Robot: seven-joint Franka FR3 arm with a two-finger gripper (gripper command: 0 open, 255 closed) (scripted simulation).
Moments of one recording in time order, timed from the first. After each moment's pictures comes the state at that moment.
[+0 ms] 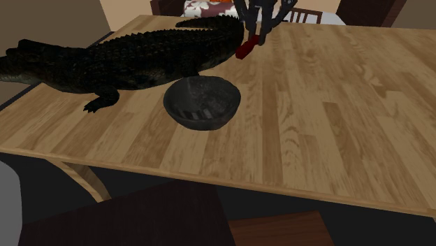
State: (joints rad) arm 0.12 -0.06 0.59 -2.02 0.04 1.97 0.05
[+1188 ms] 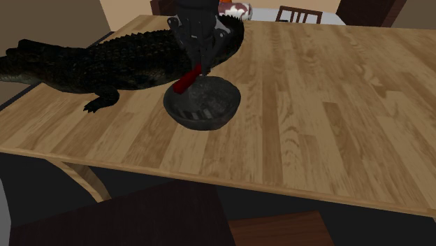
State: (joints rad) arm 0.25 -0.49 0.58 -2.45 0.29 2.01 0.00
